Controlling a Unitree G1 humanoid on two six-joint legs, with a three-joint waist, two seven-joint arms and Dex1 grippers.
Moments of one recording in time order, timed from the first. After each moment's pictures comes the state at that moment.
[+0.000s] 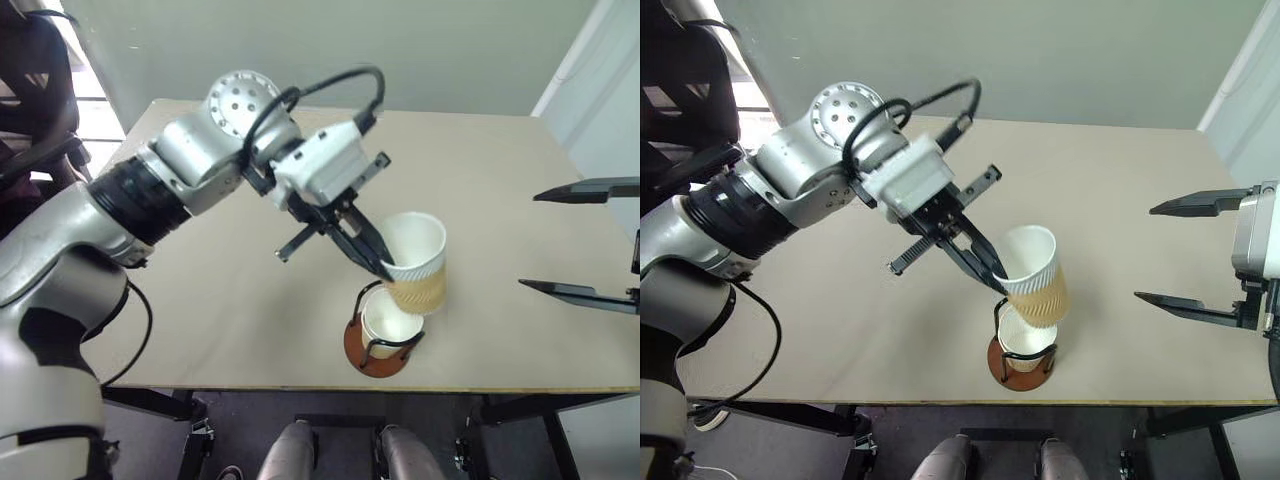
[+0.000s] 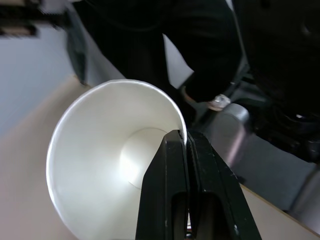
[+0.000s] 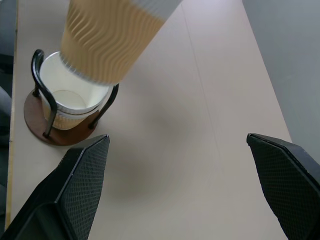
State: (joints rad) left arm -1.54 0.84 -1.07 0.22 -1.04 -0.18 -1.58; right arm -0.14 -1.26 -0.73 -0.64 0.62 0.58 1.27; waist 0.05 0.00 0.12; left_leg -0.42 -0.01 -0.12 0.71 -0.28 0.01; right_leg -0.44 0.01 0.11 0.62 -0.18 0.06
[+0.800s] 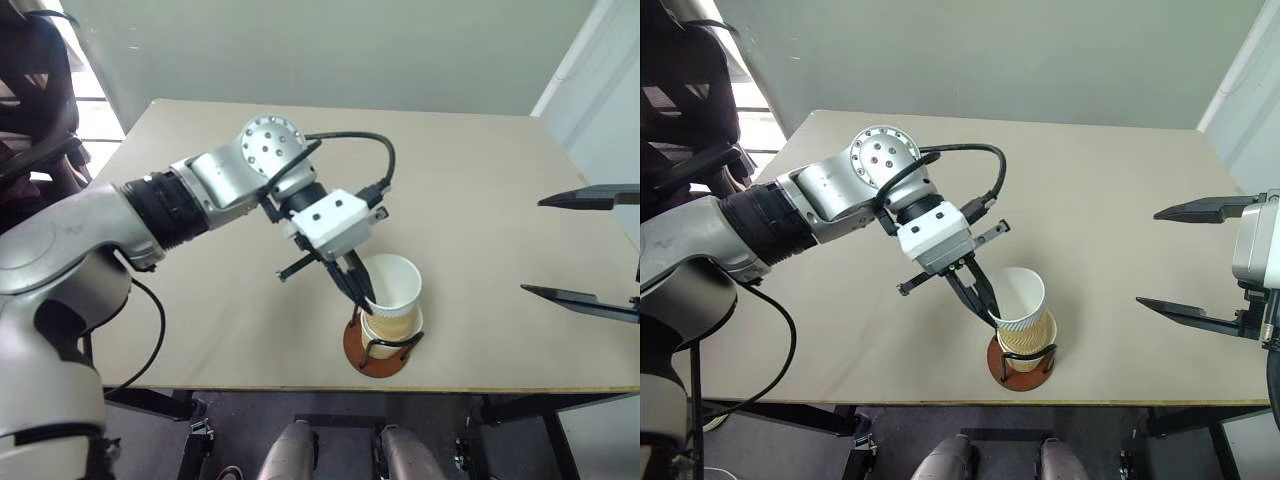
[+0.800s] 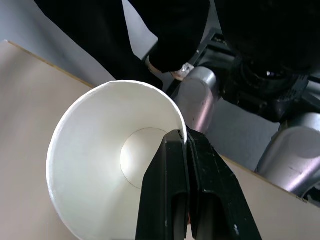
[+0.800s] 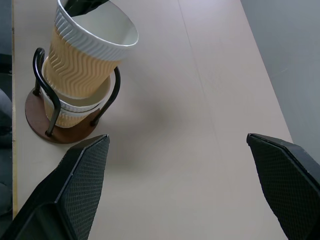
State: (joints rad) left arm -1.59 0.82 -1.32 0.28 -0.96 -0.38 -1.58; right arm -0.11 -1.24 -0.78 -0.68 0.63 0.63 1.26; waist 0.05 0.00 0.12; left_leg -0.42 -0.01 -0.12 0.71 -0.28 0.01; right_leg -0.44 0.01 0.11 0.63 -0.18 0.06
